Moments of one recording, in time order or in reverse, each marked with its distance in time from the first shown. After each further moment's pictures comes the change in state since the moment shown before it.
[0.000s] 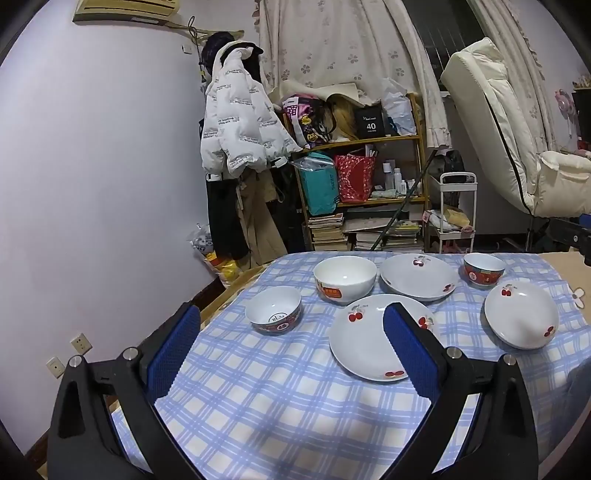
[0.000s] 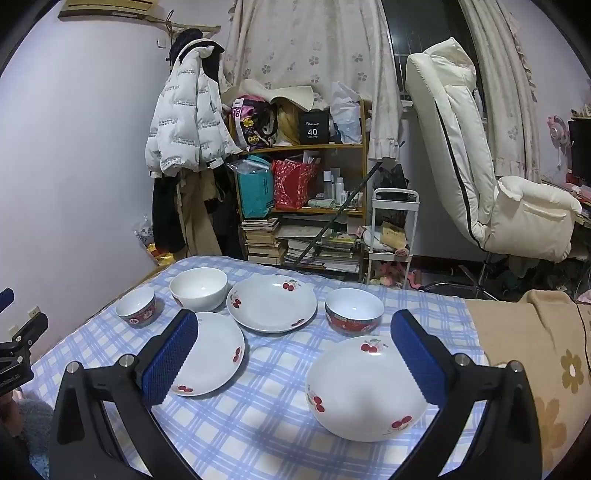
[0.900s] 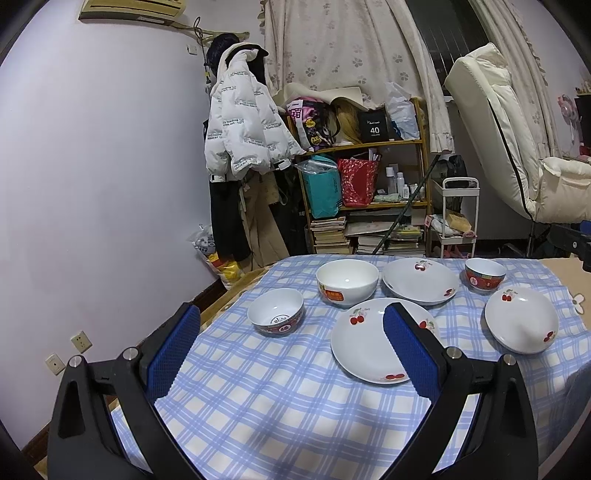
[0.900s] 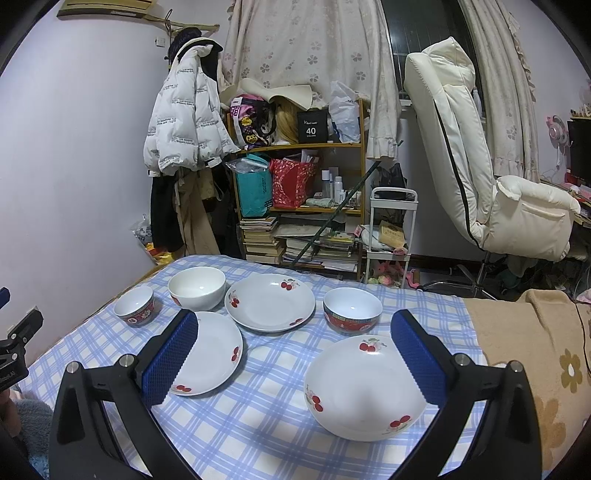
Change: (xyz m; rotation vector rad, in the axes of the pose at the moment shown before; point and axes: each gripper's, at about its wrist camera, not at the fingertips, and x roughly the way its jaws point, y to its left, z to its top) left arm -0.007 0.001 0.007 -0.017 -0.011 0.014; right arm 0.000 0.000 -0.001 0.000 0.001 0.001
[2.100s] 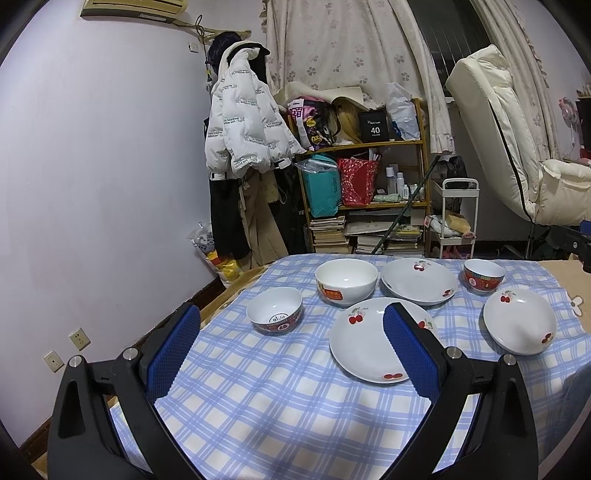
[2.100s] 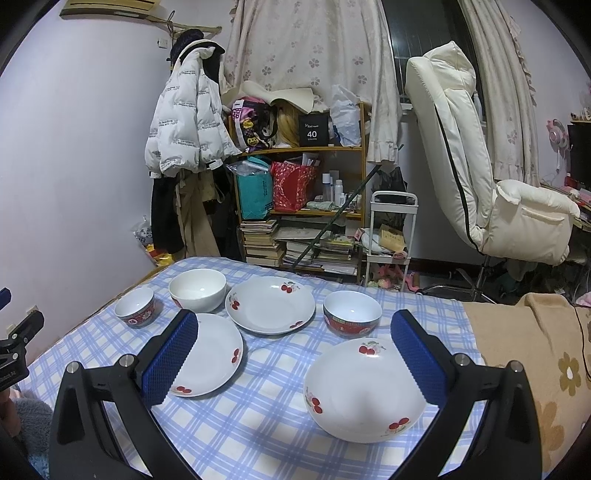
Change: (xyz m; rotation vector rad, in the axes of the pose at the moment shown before) left arm 0.001 0.003 0.001 -0.012 0.008 -0.007; right arm -0.005 -0.004 0.005 -0.005 -0.010 0.001
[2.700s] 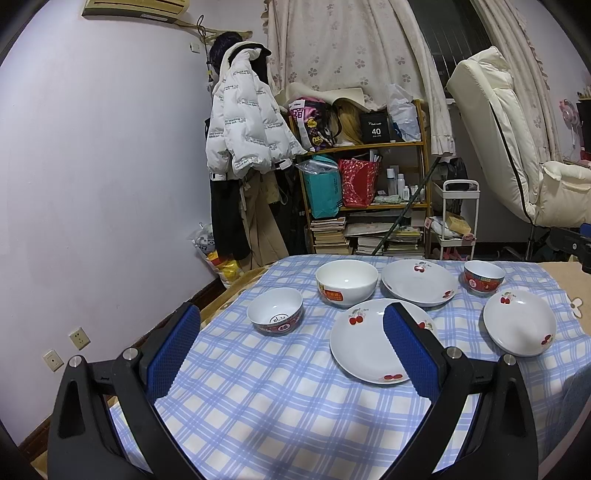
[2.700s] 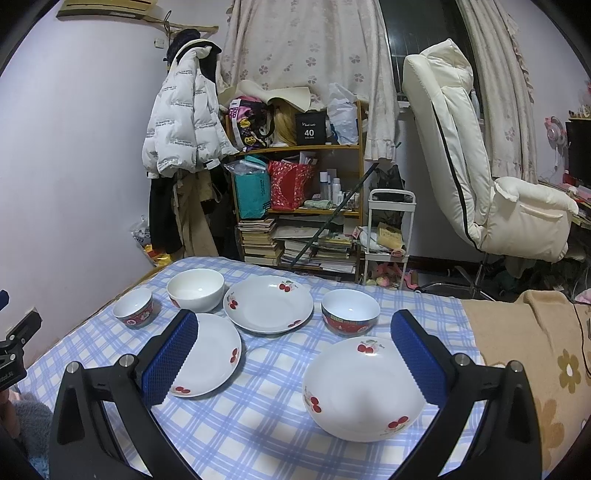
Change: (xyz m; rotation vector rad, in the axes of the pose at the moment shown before) left arm 0.000 0.001 -0.001 0.000 -0.001 -0.001; right arm -0.001 0.004 0.001 0.001 0.002 -0.003
